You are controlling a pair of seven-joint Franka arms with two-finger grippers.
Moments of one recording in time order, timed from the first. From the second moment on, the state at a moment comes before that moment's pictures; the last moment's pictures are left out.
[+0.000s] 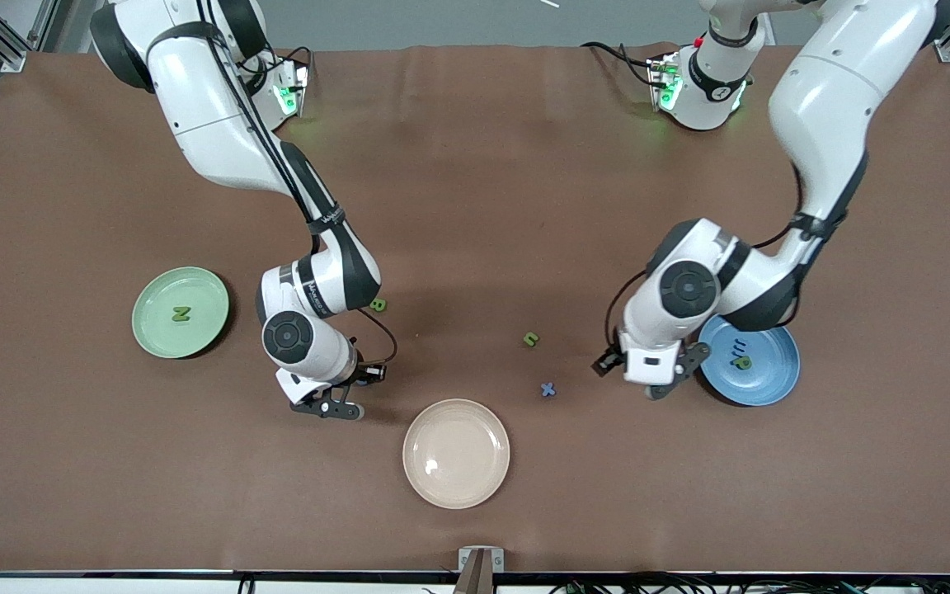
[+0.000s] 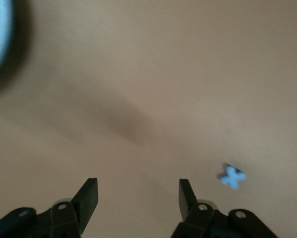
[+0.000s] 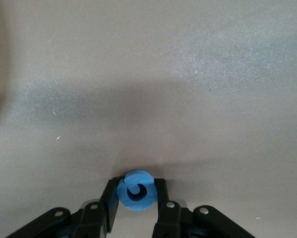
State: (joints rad) left arm 0.04 0.73 -0.59 -1.58 0.43 2.19 -1.35; right arm 0.47 0.85 -0.08 -1.45 0.18 2.27 0.45
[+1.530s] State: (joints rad) left arm -0.31 0.98 -0.32 -1.28 0.35 2.29 -1.47; right arm -0.03 0.35 -0.11 -2.15 0.09 2.41 -0.28
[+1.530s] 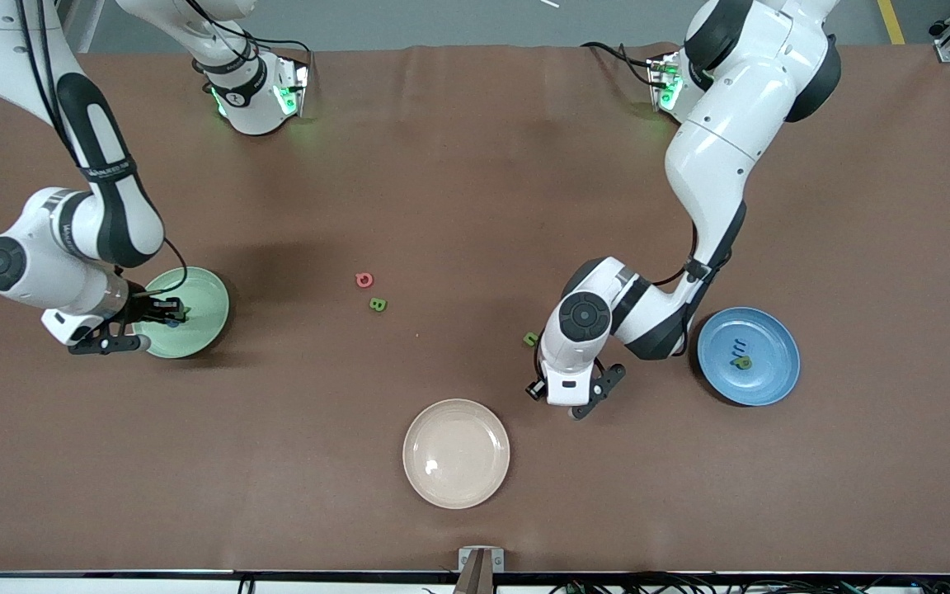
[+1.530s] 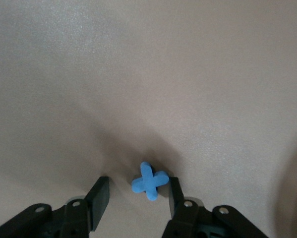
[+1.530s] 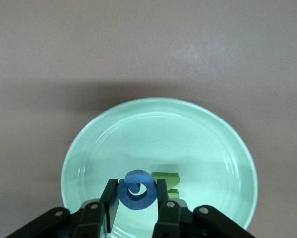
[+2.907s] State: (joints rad) left arm 0.18 0.59 -0.46 -1.62 0.33 1.91 -1.03; right arm 0.00 0.35 -0.08 -2.19 0.09 2.34 -0.28
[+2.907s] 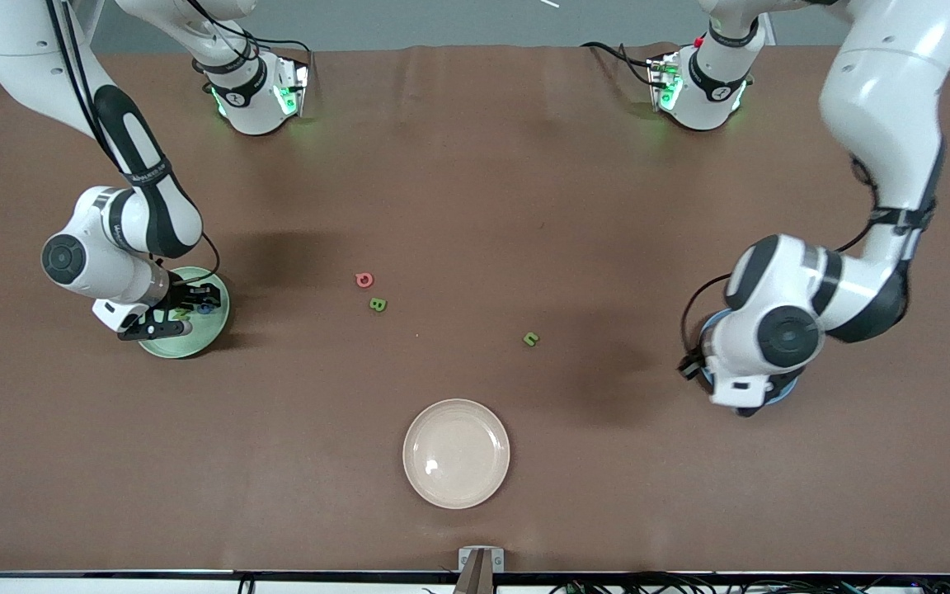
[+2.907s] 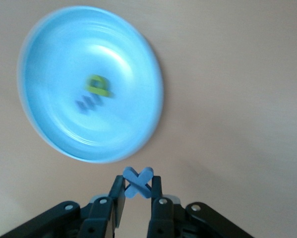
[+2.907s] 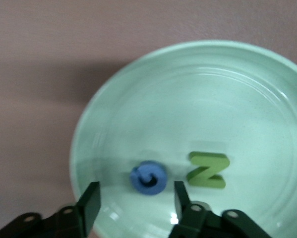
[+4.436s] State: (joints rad) left arm -0.23 0.80 -0.49 -1.53 0.41 2.21 -1.60; right arm 0.60 0.45 -0.07 -1.87 0.09 2.24 0.61
